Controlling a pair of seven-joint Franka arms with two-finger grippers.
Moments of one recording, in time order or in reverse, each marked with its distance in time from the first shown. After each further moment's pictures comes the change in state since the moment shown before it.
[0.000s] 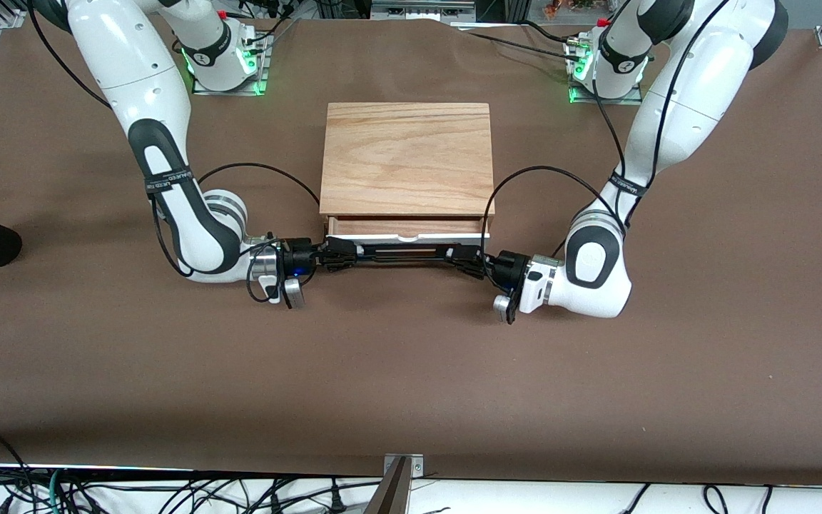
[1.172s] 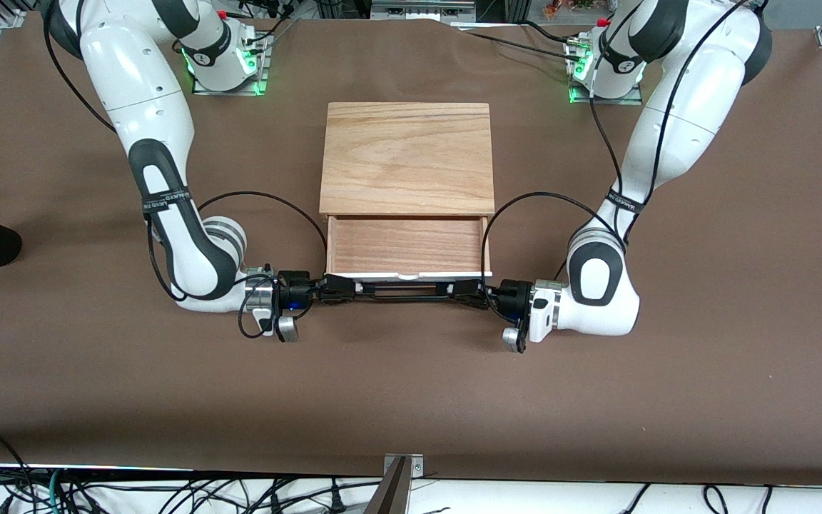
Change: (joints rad) left arm -0.010 0.104 -0.001 0.197 0.000 0.109 -0.087; right arm -0.001 0.137 -0.015 0.263 -0.010 0.052 0.143
